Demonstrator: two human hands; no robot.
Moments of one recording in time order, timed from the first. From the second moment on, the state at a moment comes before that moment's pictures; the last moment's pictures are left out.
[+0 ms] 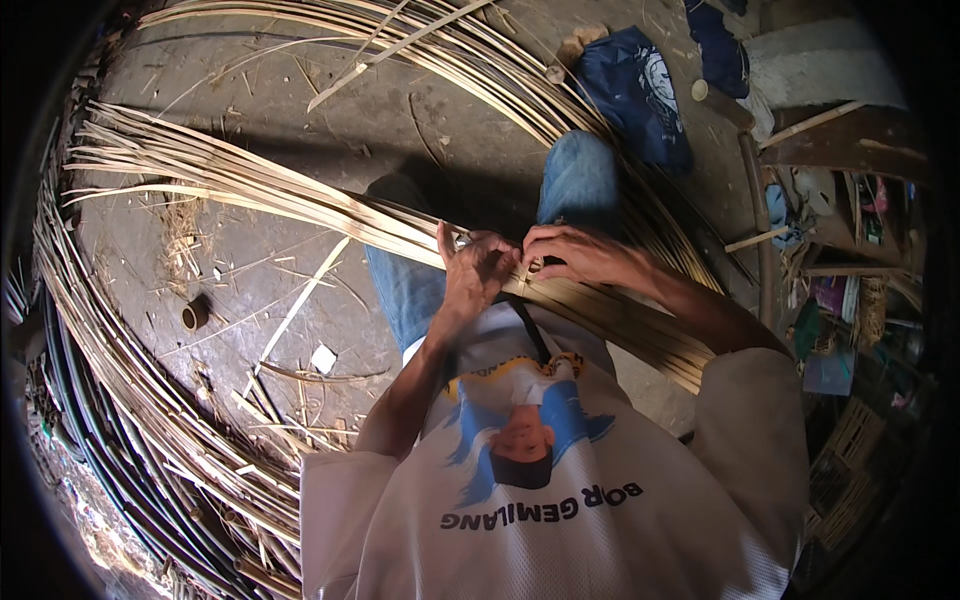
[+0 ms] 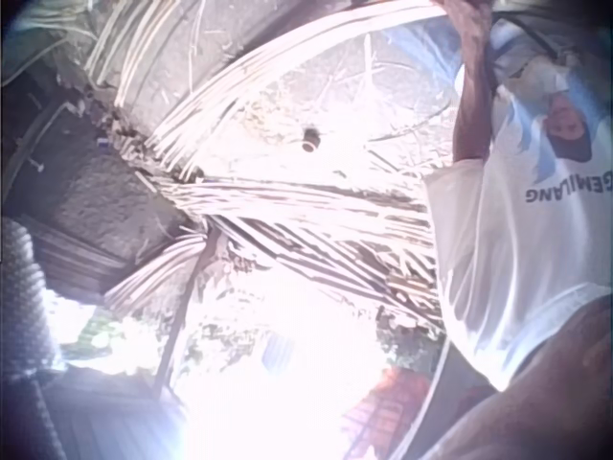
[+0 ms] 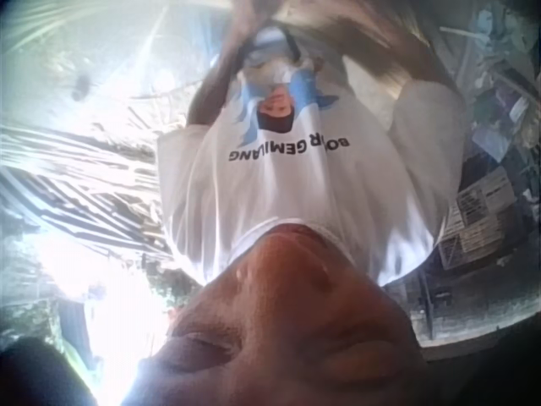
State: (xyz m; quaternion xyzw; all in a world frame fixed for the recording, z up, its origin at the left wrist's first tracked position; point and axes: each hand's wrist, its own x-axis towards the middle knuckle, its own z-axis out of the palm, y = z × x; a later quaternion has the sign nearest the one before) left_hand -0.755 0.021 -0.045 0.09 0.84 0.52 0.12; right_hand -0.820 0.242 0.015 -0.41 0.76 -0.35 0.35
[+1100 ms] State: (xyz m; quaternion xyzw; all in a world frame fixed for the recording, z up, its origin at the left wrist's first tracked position) left_hand -0.734 -0.017 -0.014 0.01 0.88 0.48 0.06; right_hand -0.759 0.236 0.017 -0.24 0.88 -0.35 0.22
